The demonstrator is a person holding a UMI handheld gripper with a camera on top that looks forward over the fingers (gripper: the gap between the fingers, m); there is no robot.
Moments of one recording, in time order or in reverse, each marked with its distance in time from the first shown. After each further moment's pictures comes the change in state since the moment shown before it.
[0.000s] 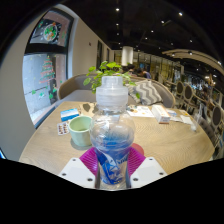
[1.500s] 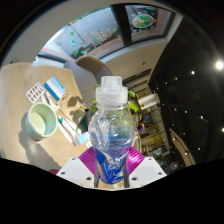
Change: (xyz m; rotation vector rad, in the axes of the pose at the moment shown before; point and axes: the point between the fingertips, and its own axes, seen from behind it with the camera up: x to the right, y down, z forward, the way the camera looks) arm 0.044 -0.181 0.076 0.133 0.198 -1.063
